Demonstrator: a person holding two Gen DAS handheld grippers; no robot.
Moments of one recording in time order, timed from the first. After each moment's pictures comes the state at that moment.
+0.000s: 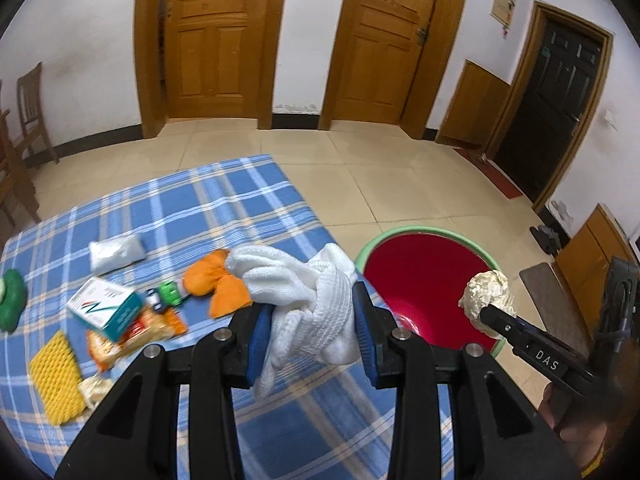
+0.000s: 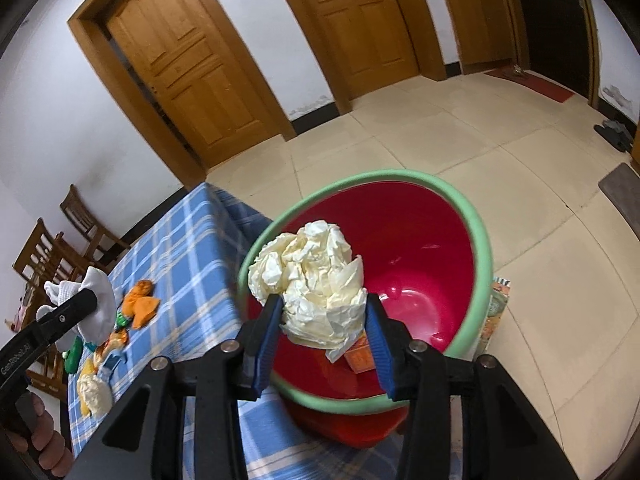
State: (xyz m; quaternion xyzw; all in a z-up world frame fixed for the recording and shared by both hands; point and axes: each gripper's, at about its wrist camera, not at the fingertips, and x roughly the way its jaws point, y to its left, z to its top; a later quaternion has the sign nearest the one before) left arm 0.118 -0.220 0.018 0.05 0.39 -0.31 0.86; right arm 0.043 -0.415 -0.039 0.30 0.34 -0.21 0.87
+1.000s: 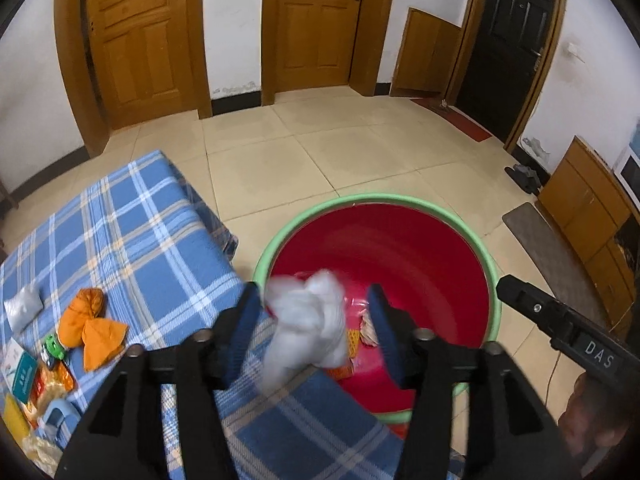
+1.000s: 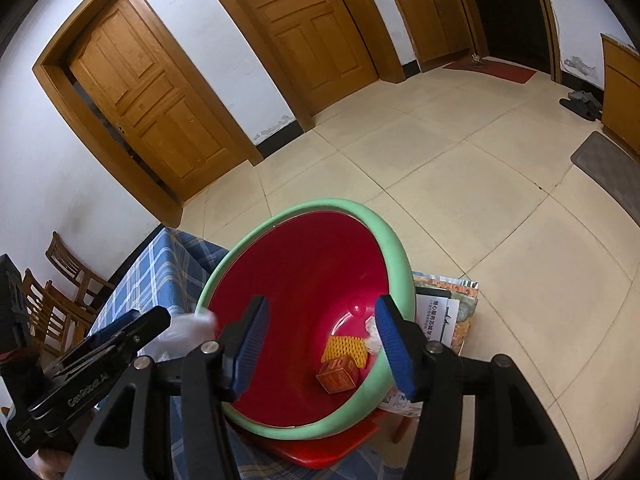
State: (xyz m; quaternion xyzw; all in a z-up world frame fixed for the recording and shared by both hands) left arm 0.108 -0.336 -0.022 0.13 0.40 -0.38 0.82; right arm 0.005 -0.464 -0.036 0.34 0.31 -0.27 0.85
